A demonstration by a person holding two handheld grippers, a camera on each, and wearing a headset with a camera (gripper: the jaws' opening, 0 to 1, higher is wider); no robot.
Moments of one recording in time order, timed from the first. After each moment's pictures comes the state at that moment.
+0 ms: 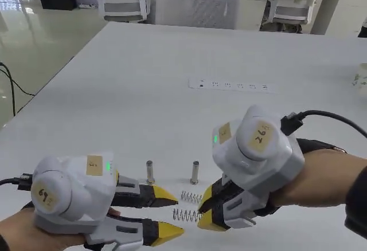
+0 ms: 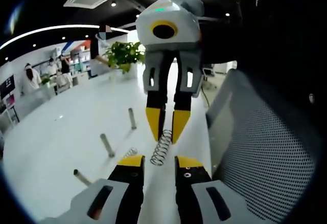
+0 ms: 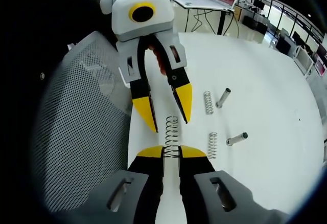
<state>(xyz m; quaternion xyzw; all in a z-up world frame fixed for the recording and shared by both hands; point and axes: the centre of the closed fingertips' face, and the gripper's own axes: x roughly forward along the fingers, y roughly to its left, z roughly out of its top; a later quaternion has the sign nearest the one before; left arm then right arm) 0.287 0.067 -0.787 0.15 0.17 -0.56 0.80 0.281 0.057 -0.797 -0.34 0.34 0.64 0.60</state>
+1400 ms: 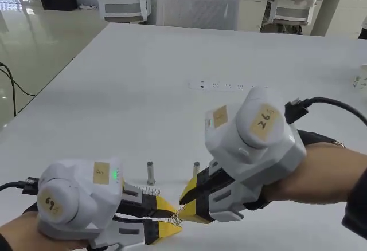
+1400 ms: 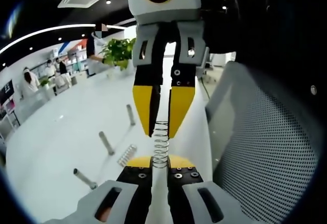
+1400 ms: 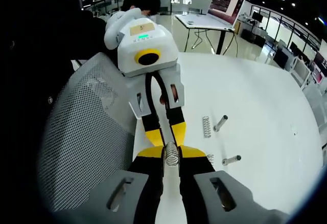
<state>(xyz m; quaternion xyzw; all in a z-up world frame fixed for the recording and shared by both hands) 0.286 0.069 -0.792 0.17 0.17 -0.56 0.79 0.276 0.083 -0.762 -0.31 0.29 0.65 0.63</state>
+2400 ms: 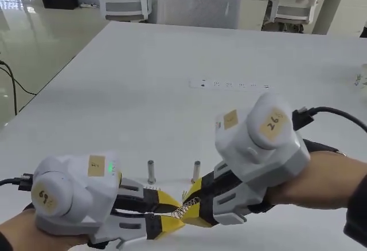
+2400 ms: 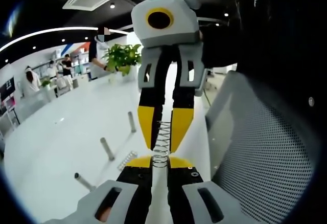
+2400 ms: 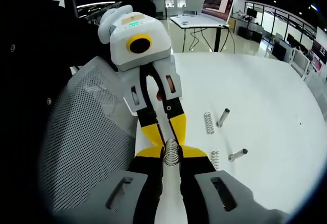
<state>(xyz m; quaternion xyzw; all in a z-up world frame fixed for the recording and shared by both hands) 0.287 0.065 -0.780 0.15 0.16 -0.56 0.80 0.277 0.082 -0.773 -0.27 0.30 0.66 0.64</state>
